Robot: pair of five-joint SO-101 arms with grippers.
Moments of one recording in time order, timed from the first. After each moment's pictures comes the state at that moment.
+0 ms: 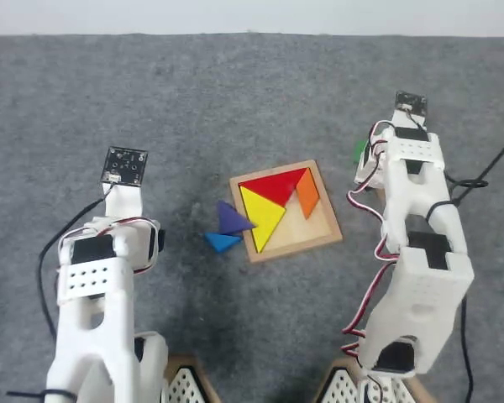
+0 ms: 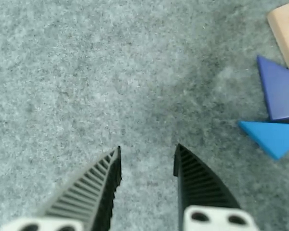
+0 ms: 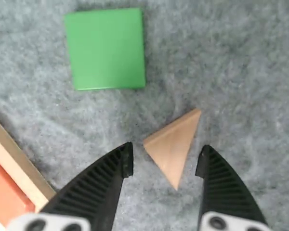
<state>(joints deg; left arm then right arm) -16.7 -41.3 64.2 55.8 -11.0 2.4 26.2 -0.2 61.2 -10.4</state>
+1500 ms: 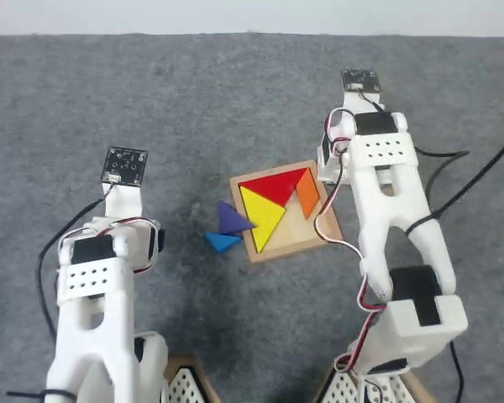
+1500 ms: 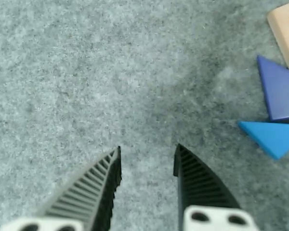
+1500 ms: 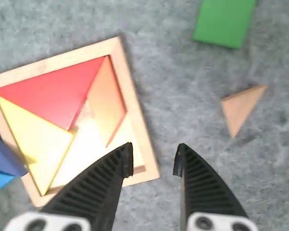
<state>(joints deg) -16.7 -41.3 64.2 55.8 -11.0 -9.9 8.0 -0.3 78.3 -9.0</state>
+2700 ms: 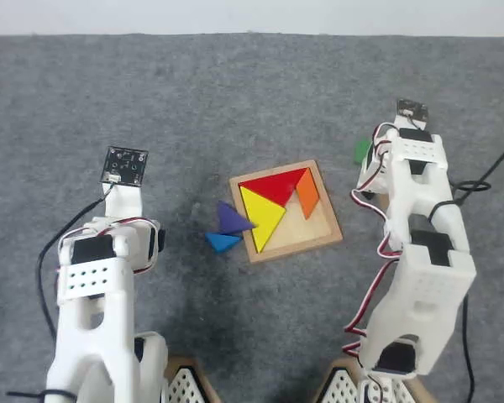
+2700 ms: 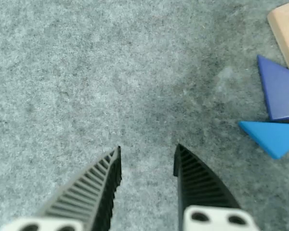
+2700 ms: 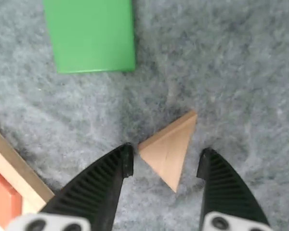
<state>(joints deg) -16.7 -41.3 64.2 55.8 -11.0 4.1 29.0 -1.5 64.5 -8.9</state>
